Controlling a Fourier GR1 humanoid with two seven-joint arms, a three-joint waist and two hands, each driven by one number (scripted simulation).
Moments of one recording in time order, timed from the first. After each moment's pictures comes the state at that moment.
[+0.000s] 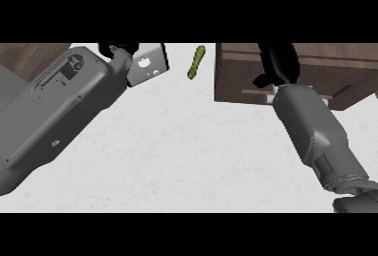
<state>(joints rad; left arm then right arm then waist) -1.14 0.43 -0.58 -1.08 0.83 0.84 0.11 -1.02 -0.18 -0.17 -0.37 1.30 -0.65 -0.13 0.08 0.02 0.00</state>
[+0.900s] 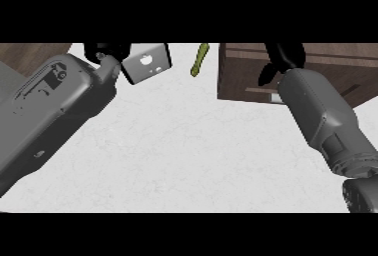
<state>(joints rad) -1.09 0.48 -0.57 -1.21 0.81 0.83 0.16 -1.18 -0.24 -0.27 -0.17 1.23 -0.53 -0.23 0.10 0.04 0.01</state>
